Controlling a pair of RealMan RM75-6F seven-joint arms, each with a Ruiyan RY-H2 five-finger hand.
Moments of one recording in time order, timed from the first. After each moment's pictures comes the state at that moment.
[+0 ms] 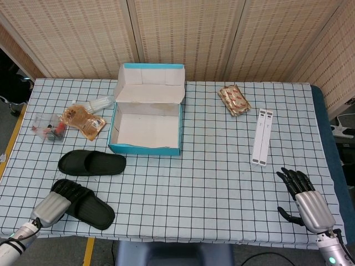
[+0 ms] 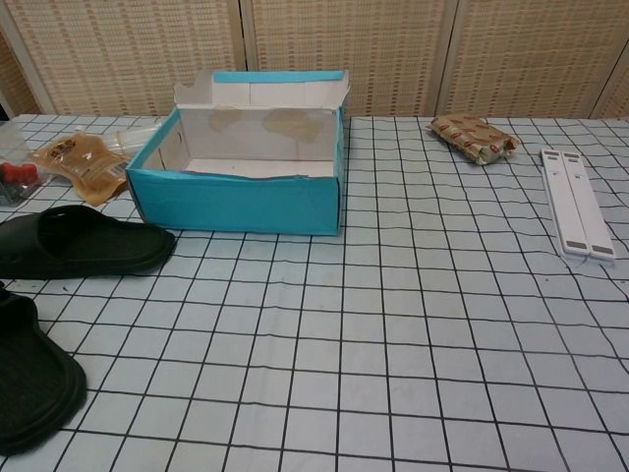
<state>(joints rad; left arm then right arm) -0.37 -1.13 0.15 -1.44 1.65 1.02 0.31 0.08 -1.05 -0.05 -1.74 -1.66 1.44 0.01</state>
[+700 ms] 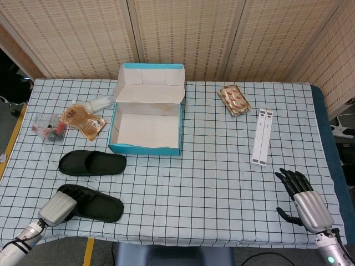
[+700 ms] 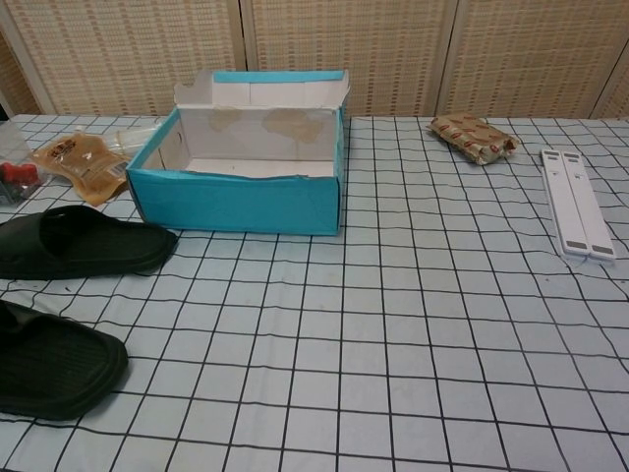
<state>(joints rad) -0.34 -1.30 0.18 -1.19 1.77 1.21 0.05 0.09 -1.05 -0.05 -1.74 -1.66 1.43 0.01</state>
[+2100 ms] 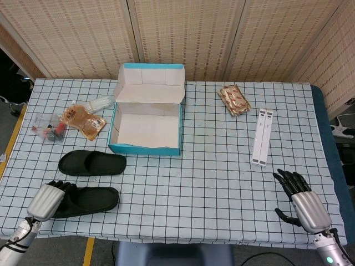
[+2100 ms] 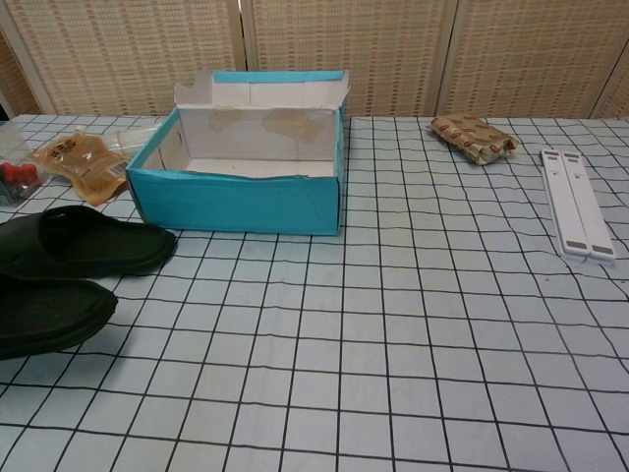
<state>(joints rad) -0.26 -1.37 0.09 -1.10 1.71 1.46 -0.03 0.09 -1.05 -0.06 -1.75 -1.67 1.42 0.00</state>
